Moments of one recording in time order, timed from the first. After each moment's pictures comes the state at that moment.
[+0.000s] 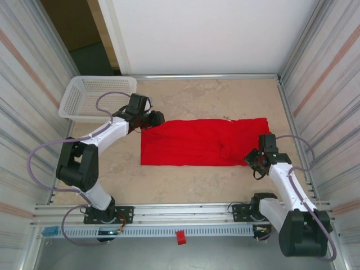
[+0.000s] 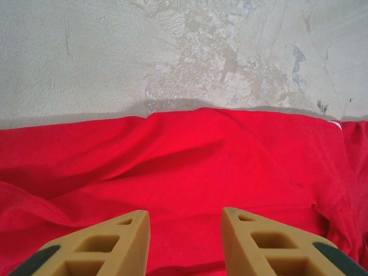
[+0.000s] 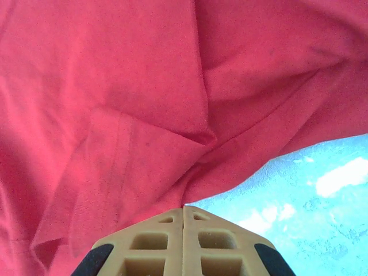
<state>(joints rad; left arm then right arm) -0.38 1.64 1.13 -0.33 0.26 -0.58 -0.02 0.93 0.51 -0.72 -0.01 0.75</state>
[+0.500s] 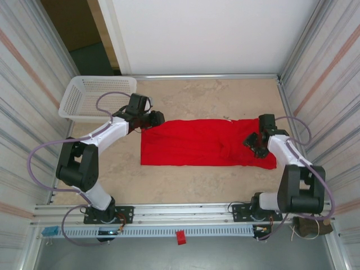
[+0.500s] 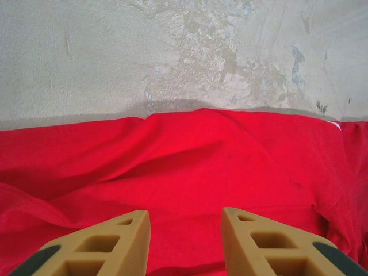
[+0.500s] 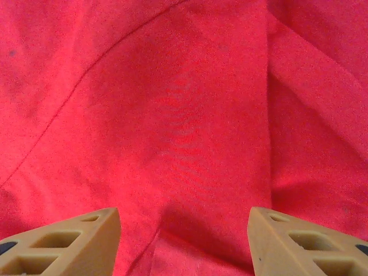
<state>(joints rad) -0.38 1.64 1.13 -0.32 0.26 -0.58 -0.05 1.40 0.79 -0.64 -0.02 0.63</state>
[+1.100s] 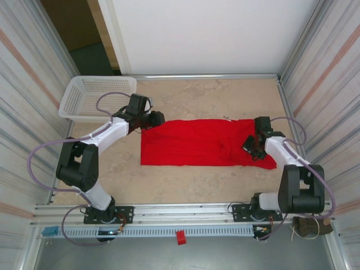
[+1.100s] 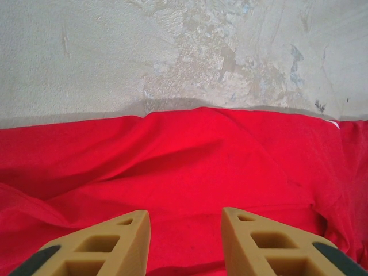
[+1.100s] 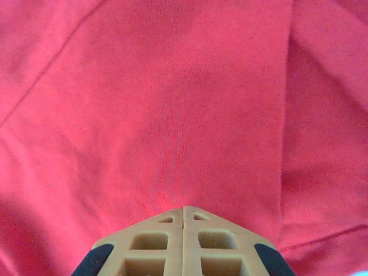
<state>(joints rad) -0.38 1.64 1.12 -0.31 0.27 -0.58 0.00 1.31 0.73 -0.65 0.00 0.61</state>
